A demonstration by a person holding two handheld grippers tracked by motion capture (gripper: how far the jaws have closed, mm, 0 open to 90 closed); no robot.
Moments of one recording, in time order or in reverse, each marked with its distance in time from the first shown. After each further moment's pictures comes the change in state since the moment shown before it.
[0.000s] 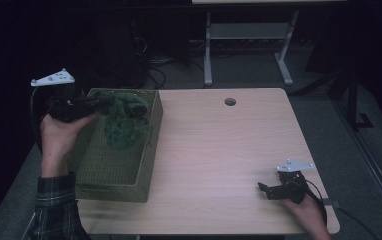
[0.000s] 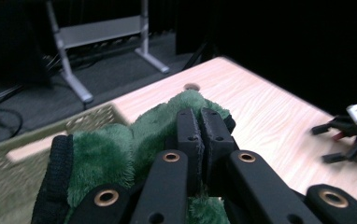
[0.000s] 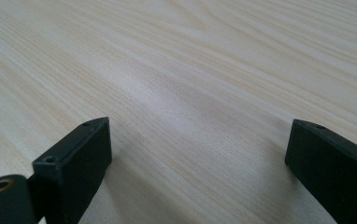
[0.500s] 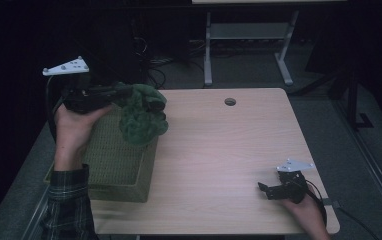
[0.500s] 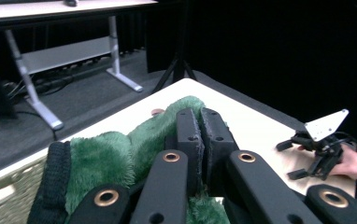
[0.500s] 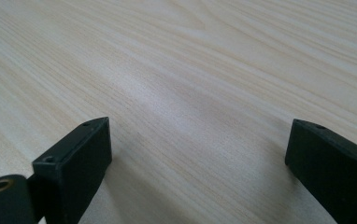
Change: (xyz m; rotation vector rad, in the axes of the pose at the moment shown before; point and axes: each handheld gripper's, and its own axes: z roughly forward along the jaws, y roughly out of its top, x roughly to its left) left arm -0.033 0.030 0.021 -0.053 -0.111 0.049; right arm 0.000 0.000 0.000 0.000 -0.001 0.000
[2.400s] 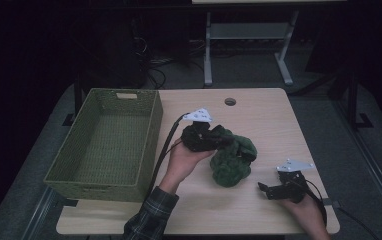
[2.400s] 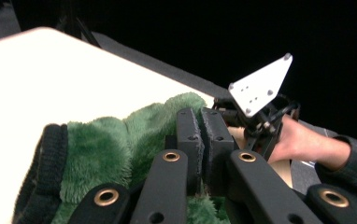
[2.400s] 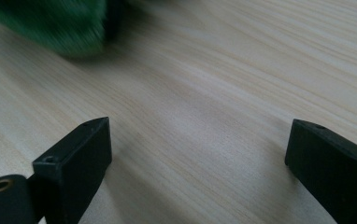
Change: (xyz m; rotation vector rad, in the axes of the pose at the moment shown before) left arm -0.114 -0.087 0.220 0.143 -0.373 -0.014; right arm 0.000 0.000 0.000 0.001 0.000 0.001
